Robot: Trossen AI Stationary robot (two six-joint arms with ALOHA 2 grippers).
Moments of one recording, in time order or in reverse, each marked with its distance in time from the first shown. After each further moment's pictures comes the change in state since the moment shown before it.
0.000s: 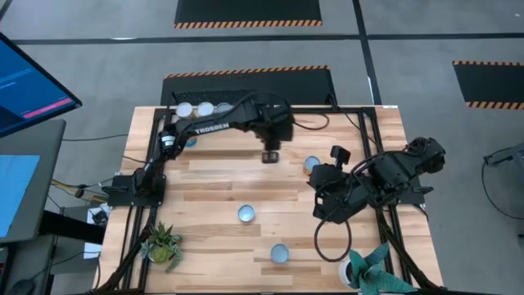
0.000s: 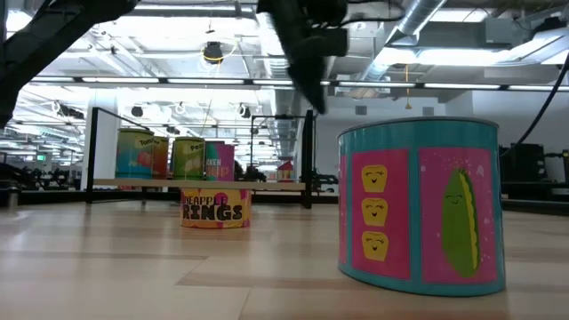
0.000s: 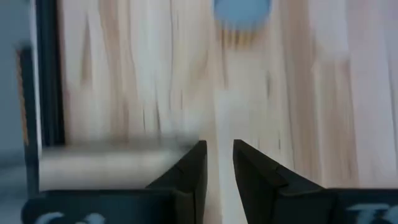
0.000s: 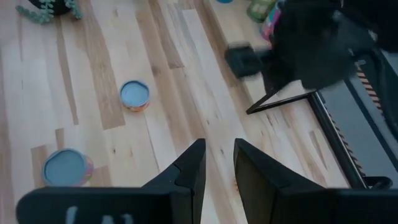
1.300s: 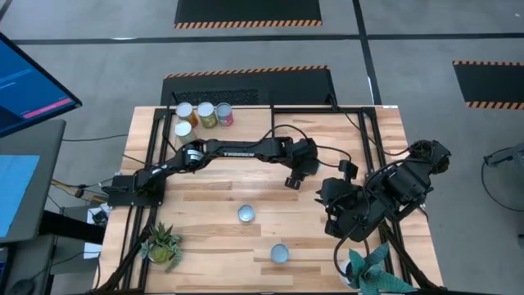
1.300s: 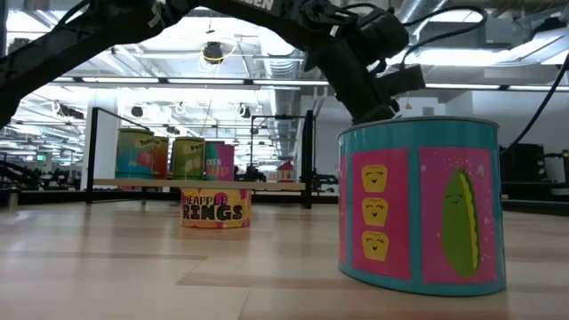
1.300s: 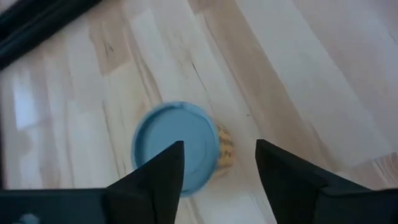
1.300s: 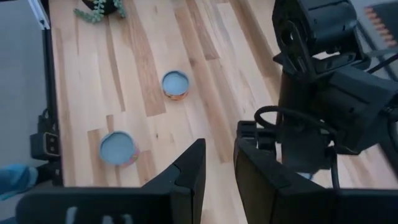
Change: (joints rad) left arm -0.148 0.268 -0.003 0.526 0.009 0.248; right arm 0.115 -0.011 0.000 0.000 -0.048 0.131
